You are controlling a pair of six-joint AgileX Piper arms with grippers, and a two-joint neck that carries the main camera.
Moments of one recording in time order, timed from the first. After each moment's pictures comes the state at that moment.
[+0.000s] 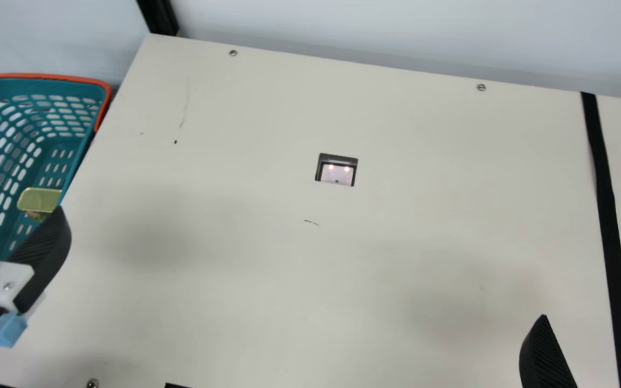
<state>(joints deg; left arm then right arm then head) -4.0 13.5 -20.2 4.9 38.2 -6.5 -4.0 13.5 -20.3 4.9 38.2 -6.5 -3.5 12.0</state>
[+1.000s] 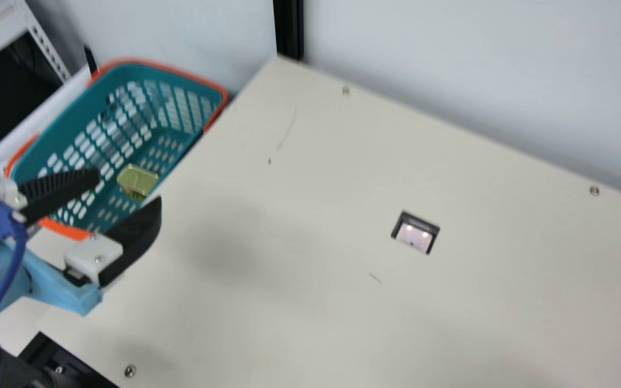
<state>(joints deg) -4.0 13.5 -20.2 4.9 38.2 -6.5 -4.0 13.5 -20.3 4.9 38.2 -6.5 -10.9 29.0</state>
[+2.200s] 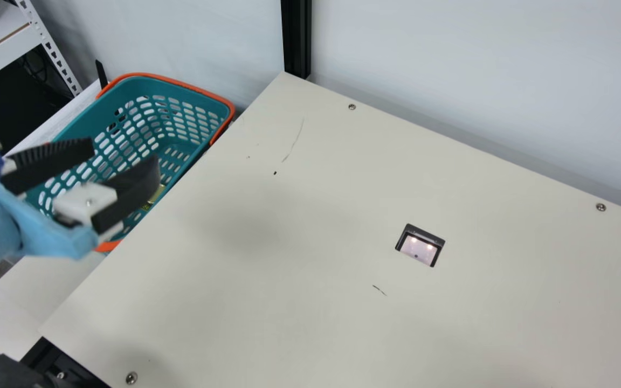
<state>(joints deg) 0.8 28.3 -34.6 5.7 37.8 -15.7 -4.0 13.5 -20.3 4.9 38.2 -6.5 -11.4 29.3</state>
